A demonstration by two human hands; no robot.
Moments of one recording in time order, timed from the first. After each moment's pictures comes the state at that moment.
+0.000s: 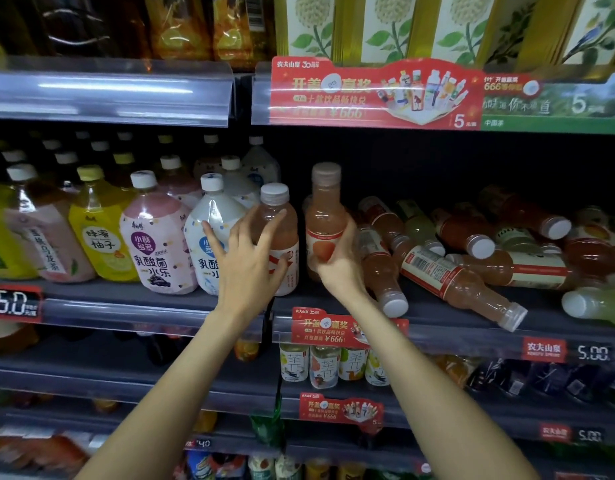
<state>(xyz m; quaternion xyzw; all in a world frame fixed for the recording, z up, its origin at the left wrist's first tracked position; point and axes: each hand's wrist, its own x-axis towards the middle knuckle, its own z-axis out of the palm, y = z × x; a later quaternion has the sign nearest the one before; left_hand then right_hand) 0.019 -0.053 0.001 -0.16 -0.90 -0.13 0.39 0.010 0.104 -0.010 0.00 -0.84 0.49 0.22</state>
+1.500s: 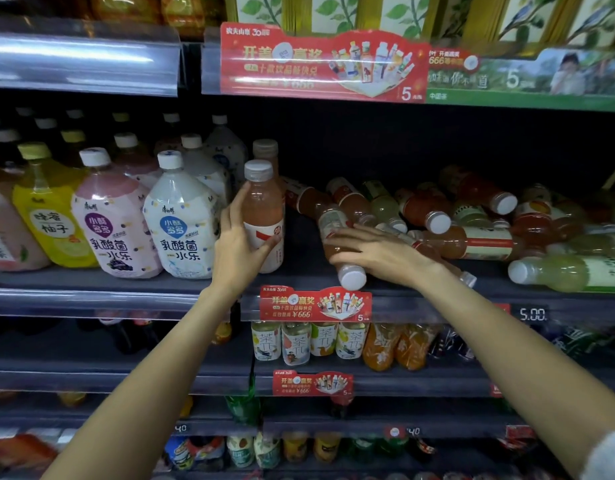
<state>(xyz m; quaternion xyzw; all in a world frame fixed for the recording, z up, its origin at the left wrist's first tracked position) 0.016 -0.018 -0.009 -0.16 -0.83 -0.45 0.28 0.041 0.242 0.003 0.38 -0.90 -0.10 0.17</state>
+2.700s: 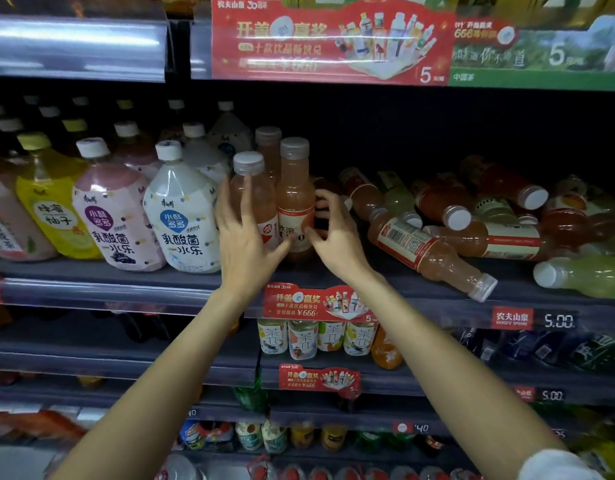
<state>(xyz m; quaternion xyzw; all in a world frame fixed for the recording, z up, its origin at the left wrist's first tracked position) 0.012 -0.010 -0.018 -0.15 -0.86 -0.32 0.37 0.015 0.149 -0.015 0.11 -0.84 0.47 0.24</state>
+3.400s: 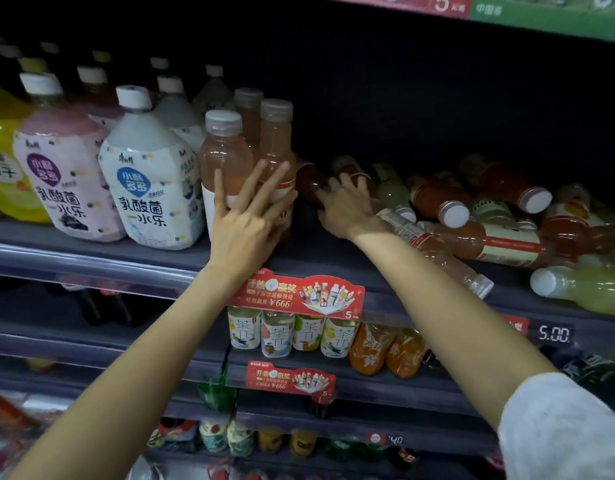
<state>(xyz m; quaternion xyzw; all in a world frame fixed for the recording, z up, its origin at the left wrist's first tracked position) -0.009 0.014 -0.046 -0.21 -0.84 0.02 0.50 -0.050 0.198 -0.007 0.09 -0.97 -0.18 0.11</state>
